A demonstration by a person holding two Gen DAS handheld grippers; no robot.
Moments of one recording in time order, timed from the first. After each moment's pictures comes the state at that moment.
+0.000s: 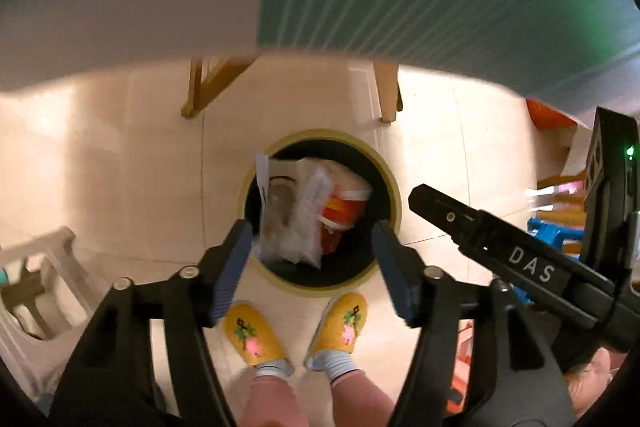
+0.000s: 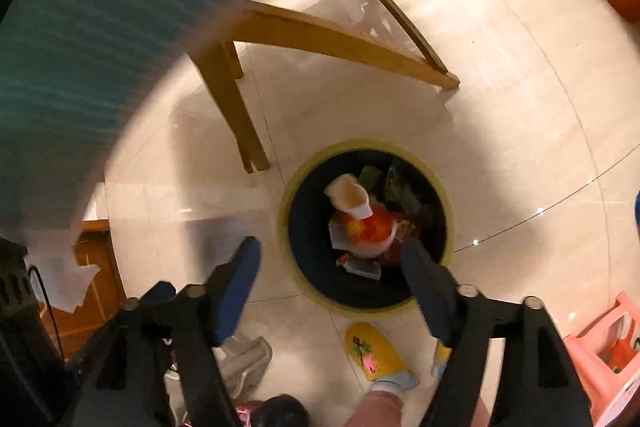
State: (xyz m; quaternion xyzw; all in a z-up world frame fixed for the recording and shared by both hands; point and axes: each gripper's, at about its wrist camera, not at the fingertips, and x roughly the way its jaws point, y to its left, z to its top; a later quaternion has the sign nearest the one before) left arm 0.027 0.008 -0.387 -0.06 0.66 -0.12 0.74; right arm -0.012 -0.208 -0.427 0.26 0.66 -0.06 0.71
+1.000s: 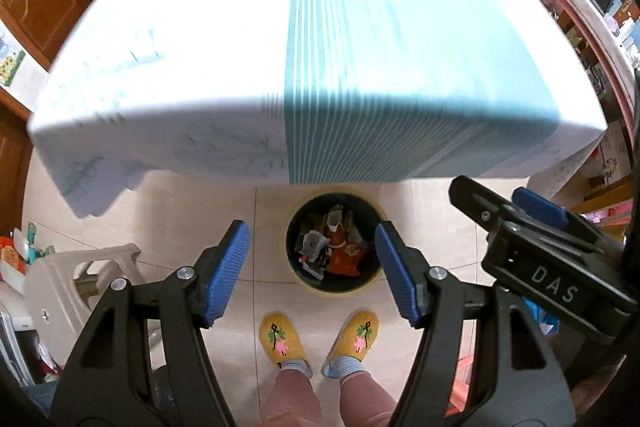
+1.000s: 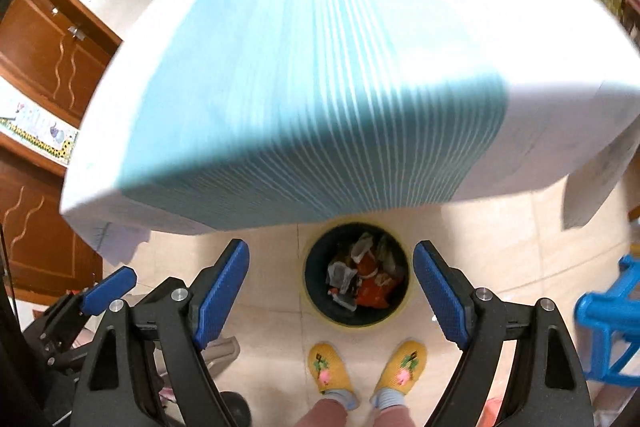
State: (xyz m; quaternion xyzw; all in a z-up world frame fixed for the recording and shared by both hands) left arm 0.024 0.001 -0.162 -0.01 0.59 -0.04 0.81; right arm 0.022 -0.179 -0.188 0.11 0.59 0.00 0.80
